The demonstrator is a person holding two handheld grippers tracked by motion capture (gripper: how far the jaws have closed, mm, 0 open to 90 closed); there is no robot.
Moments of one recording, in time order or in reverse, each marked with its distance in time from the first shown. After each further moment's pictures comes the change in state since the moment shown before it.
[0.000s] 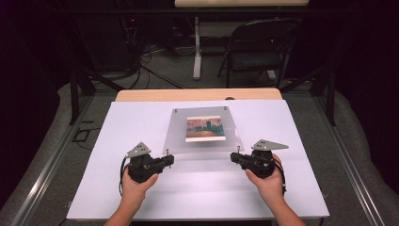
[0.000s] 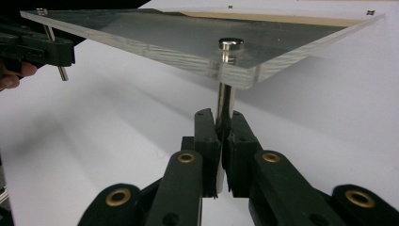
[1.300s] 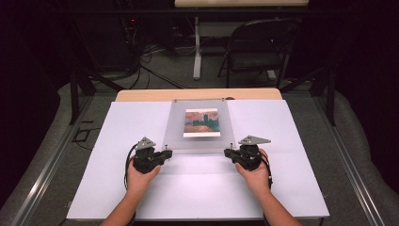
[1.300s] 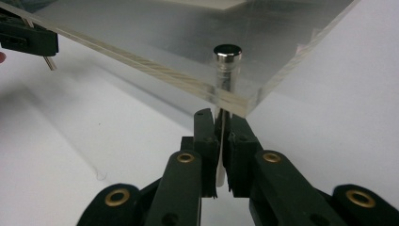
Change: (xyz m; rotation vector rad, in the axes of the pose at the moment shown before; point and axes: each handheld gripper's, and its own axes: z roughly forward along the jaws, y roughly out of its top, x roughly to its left) left arm 0.033 -0.010 0.034 0.061 0.108 0.005; right arm -0.017 -0.008 0.051 0.063 -0.082 -0.016
